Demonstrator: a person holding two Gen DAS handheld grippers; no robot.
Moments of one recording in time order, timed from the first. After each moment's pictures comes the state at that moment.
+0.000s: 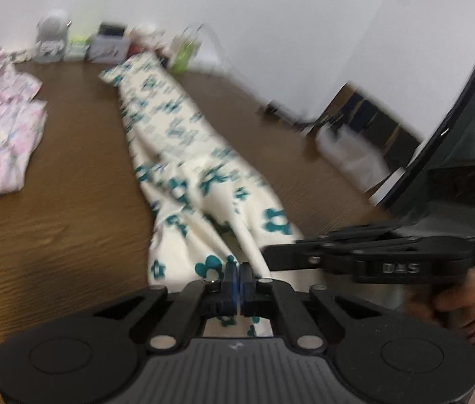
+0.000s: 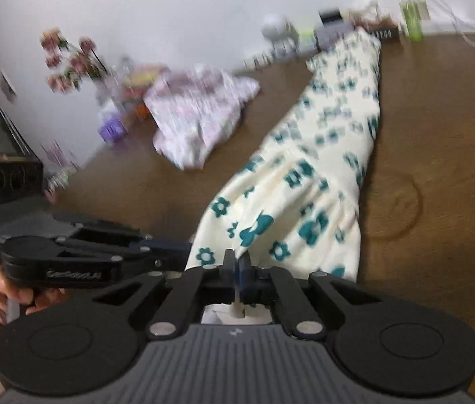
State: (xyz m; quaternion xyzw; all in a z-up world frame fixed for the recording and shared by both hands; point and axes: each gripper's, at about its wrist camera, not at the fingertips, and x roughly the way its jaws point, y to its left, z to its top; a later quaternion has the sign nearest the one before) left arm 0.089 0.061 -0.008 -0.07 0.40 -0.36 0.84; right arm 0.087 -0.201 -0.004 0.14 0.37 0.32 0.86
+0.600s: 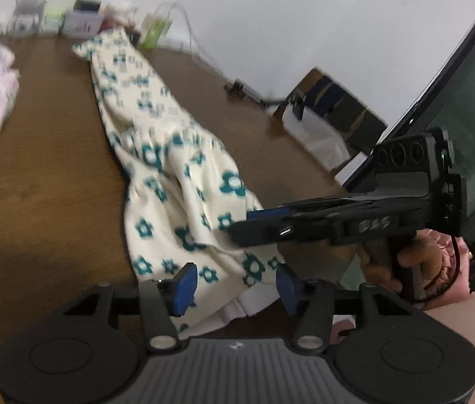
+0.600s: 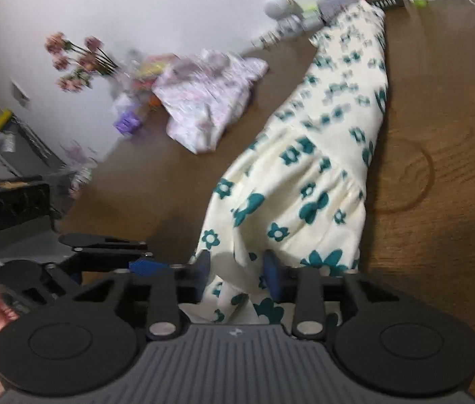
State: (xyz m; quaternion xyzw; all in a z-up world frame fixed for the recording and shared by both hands) left arm 0.076 0.078 -0.010 -0.09 0.42 -0.40 0.81; right arm 0.094 -0.218 -0.007 0.17 0.40 0.36 0.83
